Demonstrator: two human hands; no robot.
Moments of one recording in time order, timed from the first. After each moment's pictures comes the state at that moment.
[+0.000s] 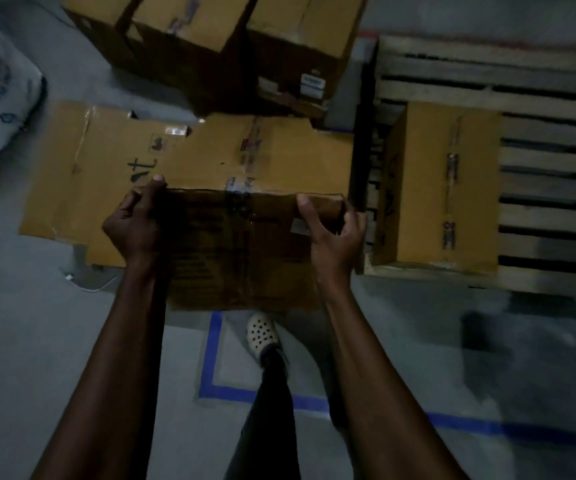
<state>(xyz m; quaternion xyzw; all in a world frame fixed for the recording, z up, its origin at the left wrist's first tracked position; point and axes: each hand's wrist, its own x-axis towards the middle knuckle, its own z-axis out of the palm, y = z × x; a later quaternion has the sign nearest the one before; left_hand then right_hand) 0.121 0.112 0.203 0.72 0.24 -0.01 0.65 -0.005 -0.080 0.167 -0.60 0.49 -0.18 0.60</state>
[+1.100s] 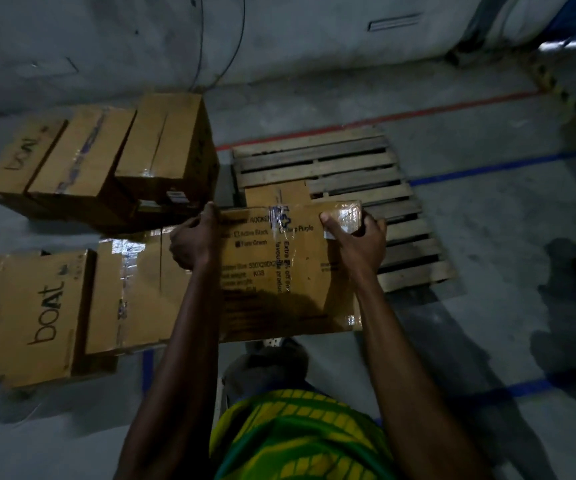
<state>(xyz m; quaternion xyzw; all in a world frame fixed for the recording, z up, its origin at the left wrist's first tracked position) -0.117 -0.270 0.410 0.83 0.12 -0.09 0.54 -0.288 -0.431 0.382 -0.64 0.55 -0.26 0.47</state>
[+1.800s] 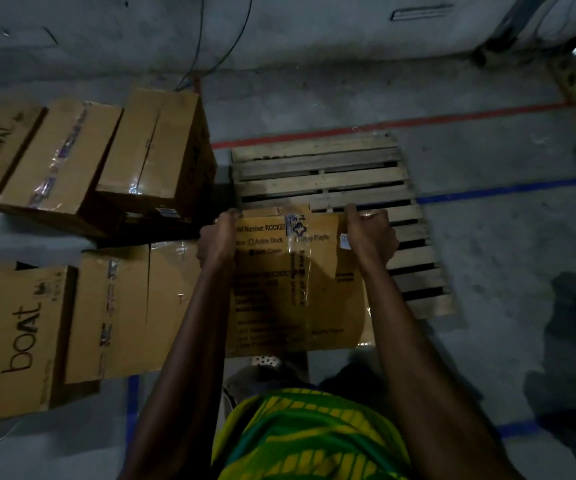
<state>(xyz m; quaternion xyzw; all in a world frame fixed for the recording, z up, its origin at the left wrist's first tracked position) 0.034 -0.413 0.383 0.79 0.08 -0.31 0.52 -0.113 -0.601 0.387 -0.66 0.64 -0.13 0.36</state>
